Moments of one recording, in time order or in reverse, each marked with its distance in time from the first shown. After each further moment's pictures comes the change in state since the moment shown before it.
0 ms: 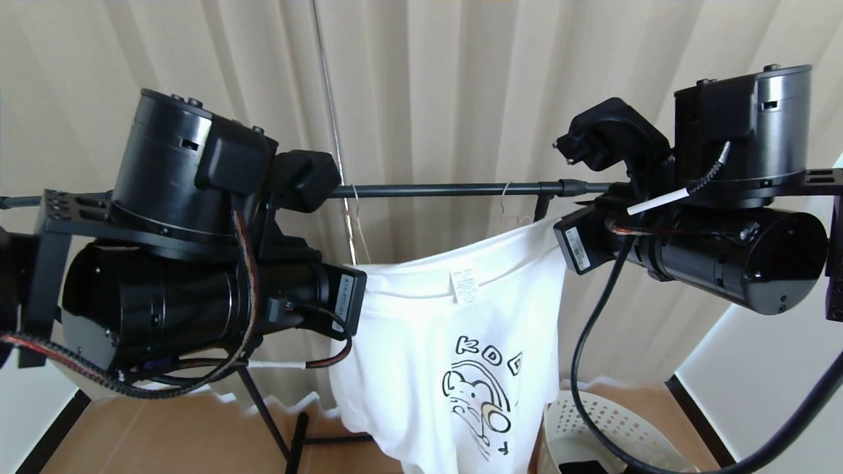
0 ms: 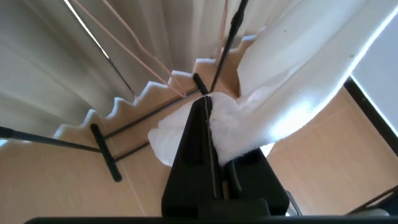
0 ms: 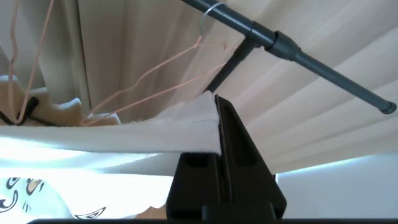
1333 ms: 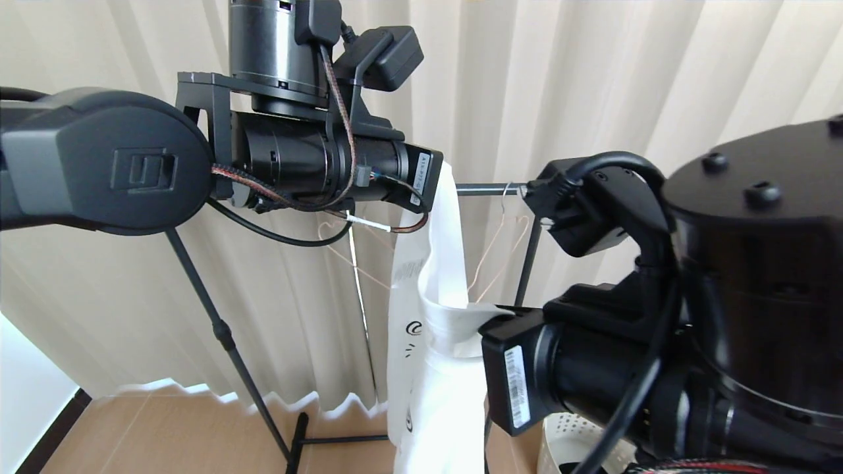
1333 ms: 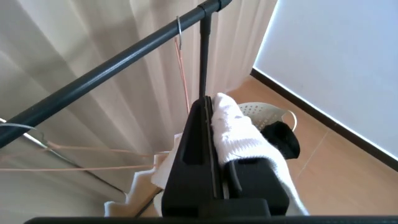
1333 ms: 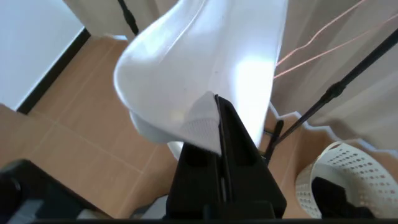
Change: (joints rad) left arm 0.081 0.283 -0.464 -0.111 -0.326 0.236; right arm 0.468 -0.036 0.004 0.194 -0.018 0.624
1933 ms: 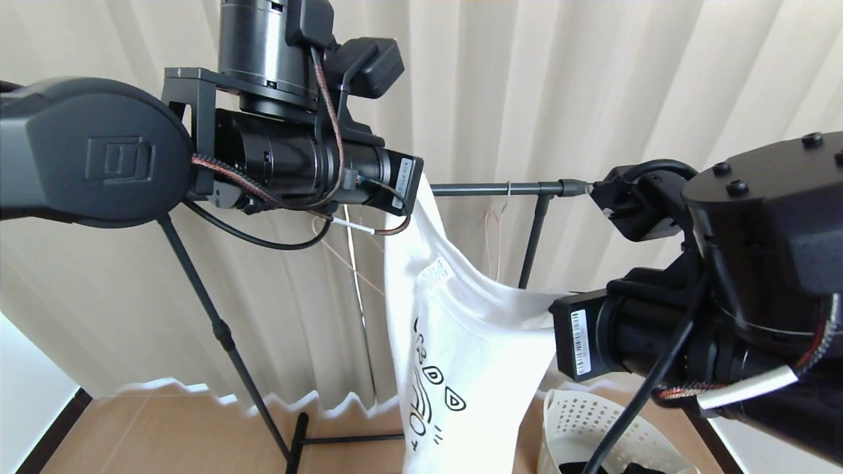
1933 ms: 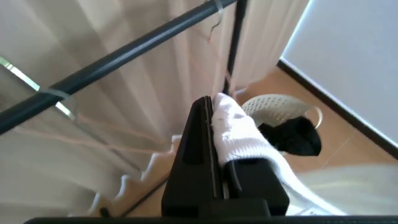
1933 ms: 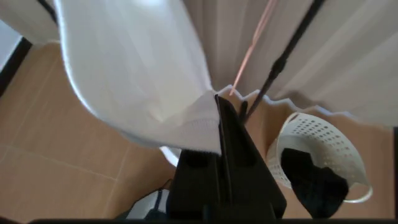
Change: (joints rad) left arm 0.015 -0.023 0.000 0.108 0.156 -0.010; right arm -0.188 -0.072 0.081 0.081 -0.036 -0.007
